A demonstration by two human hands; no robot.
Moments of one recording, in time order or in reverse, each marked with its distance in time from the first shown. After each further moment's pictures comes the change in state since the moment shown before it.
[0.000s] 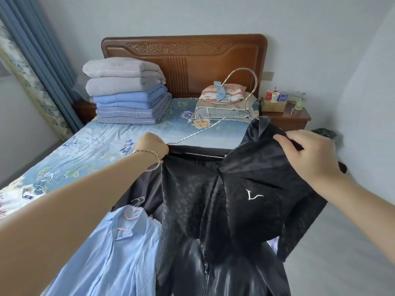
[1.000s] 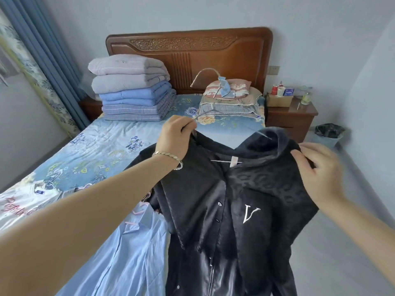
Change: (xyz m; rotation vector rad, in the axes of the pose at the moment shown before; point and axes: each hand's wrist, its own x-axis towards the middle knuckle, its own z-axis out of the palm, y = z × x) left_hand -0.045 0.032 0.011 -0.217 0.141 0.562; right_hand -0.050 -0.002 -0.004 0.173 -0.112 0.317
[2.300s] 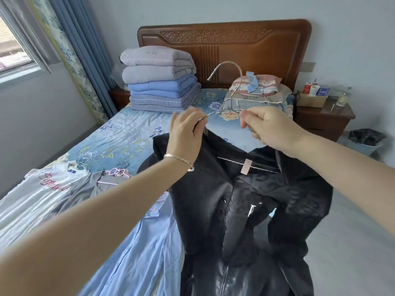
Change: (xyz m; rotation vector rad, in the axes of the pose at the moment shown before) left_hand -0.025 -0.028 -0.030 0.120 0.240 0.074; right_hand 0.080 -0.151 0.056 0.485 -0.737 0.156
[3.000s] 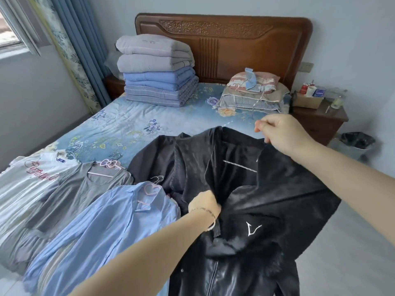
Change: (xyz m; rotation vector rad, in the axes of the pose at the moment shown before) left_hand -0.121 -0.022 0.084 0.374 -0.886 -0.658; right_hand 0.004 0.039 -0.007 -0.258 0.173 0.137
